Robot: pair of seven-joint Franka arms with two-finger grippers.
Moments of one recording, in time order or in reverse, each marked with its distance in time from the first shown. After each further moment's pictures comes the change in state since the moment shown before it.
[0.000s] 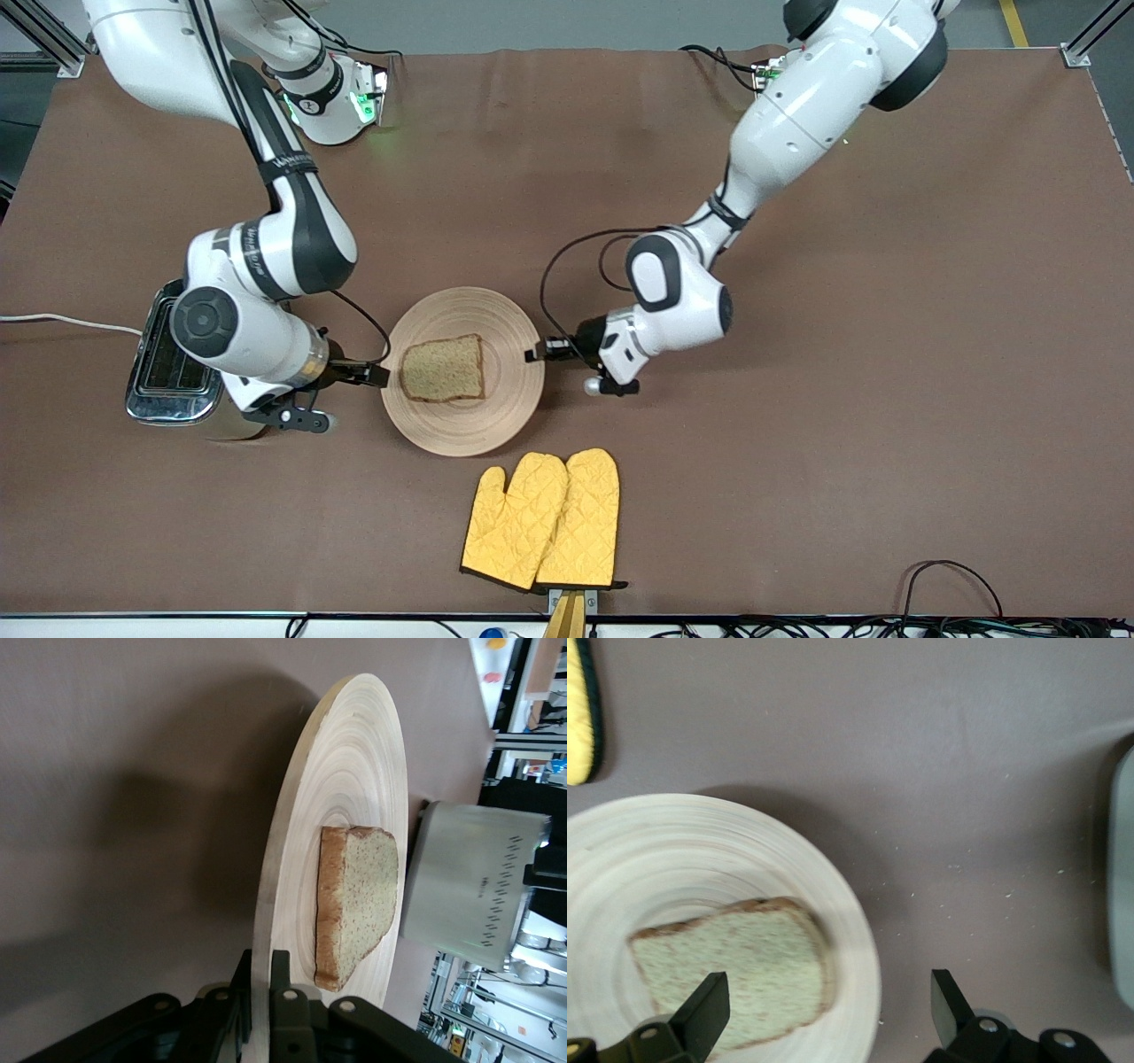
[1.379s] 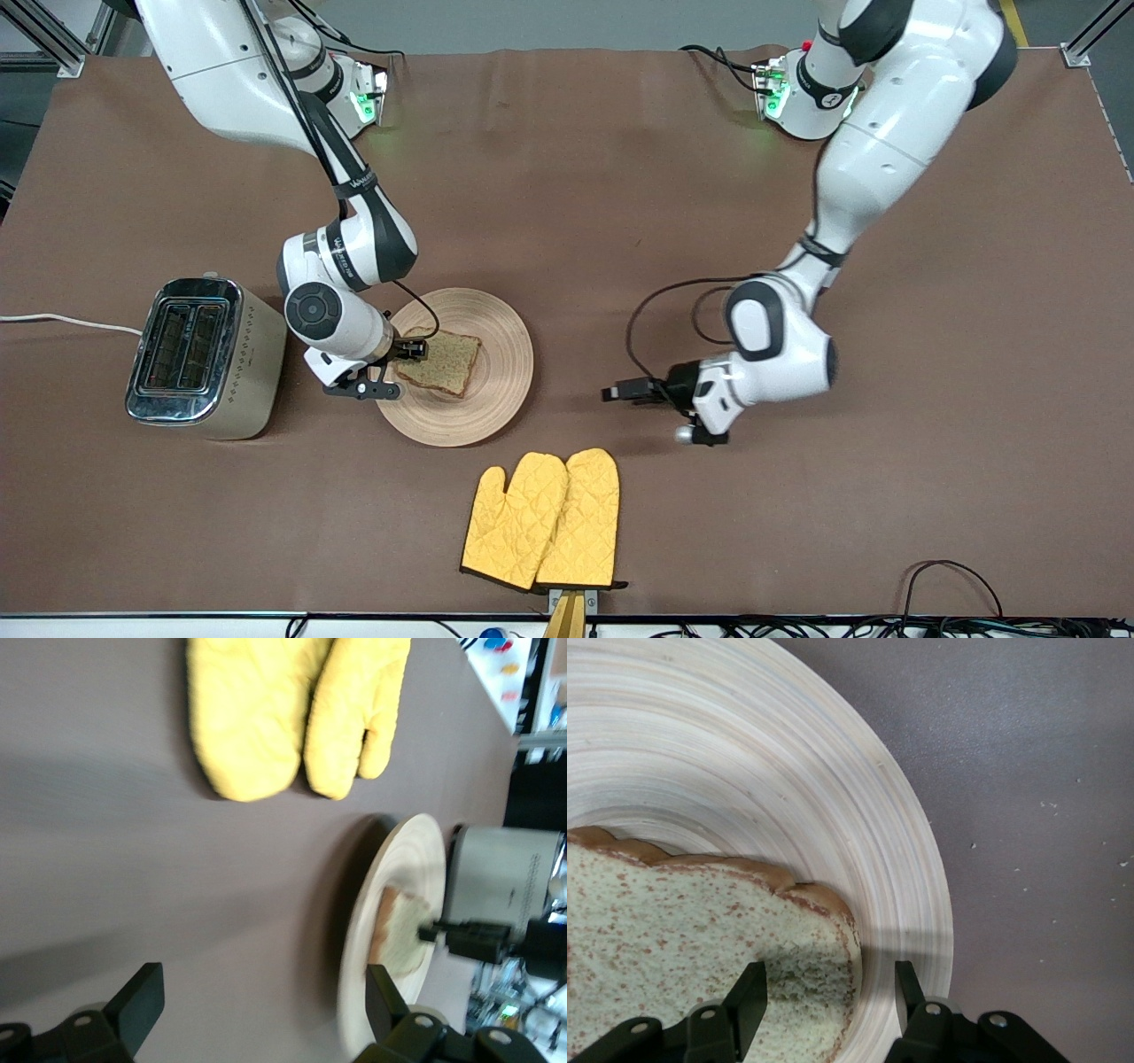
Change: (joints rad) left arm 0.359 -0.082 0.016 -0.044 0.398 -0.314 0.001; right arm 0.081 0.022 -0.003 -0.257 -0.022 0.248 -0.043
